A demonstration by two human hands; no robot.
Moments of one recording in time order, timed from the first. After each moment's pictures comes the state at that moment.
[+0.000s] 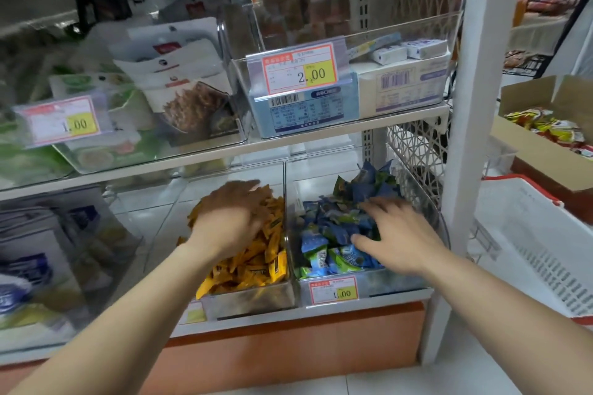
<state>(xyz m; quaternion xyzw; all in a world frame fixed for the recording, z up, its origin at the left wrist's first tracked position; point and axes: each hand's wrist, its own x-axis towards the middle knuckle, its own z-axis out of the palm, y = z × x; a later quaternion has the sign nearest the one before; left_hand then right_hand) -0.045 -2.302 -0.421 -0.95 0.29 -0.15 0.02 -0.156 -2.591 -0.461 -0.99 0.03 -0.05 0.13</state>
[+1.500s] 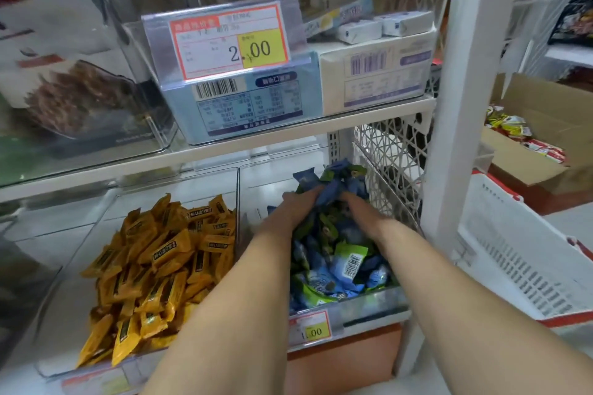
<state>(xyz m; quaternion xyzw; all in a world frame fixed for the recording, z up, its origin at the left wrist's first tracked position) 0.040 -2.503 -0.497 -0.86 0.02 0.24 -0.46 -0.057 -2.623 -0.490 -0.72 0.25 0.05 0.65</state>
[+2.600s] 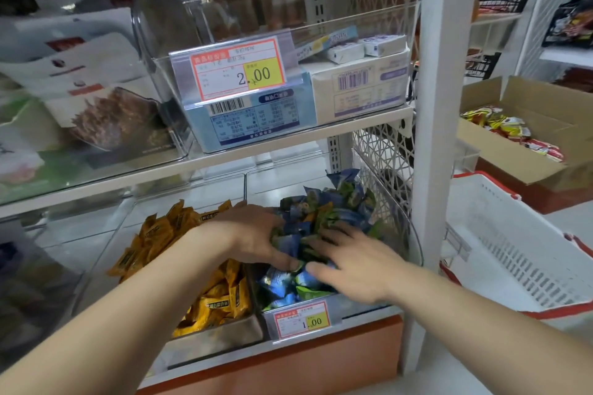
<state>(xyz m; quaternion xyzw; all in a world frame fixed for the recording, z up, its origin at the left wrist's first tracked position) -0.033 -2.404 -0.404 -0.92 0.32 0.18 0.15 -0.150 -2.586 -0.468 -0.99 -0.06 0.05 0.13</state>
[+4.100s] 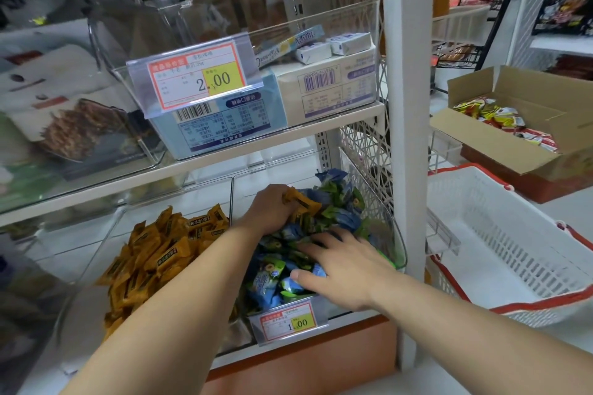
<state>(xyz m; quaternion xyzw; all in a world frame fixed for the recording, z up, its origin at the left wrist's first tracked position) 0.011 -2.468 -0.454 -0.93 0.28 0.06 -0.25 -0.154 -2.585 -0.482 -0.99 -0.04 0.04 0.16</state>
